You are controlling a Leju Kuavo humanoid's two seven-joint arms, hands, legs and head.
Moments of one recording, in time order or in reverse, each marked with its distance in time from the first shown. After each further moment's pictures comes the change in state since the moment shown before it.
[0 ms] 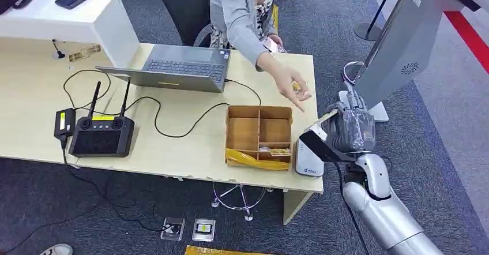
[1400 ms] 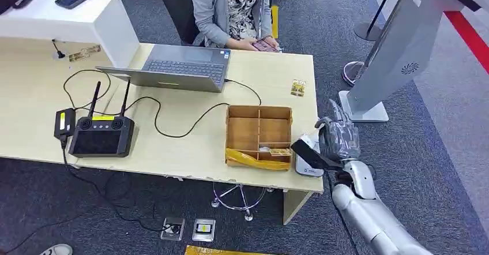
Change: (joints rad) left arm 0.000 -0.011 0.002 0.000 0.027 0.040 0.019; right arm -0.059 0.106 0.050 0.363 -0.079 -0.056 -0.141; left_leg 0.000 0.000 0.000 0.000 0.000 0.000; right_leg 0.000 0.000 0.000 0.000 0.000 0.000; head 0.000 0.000
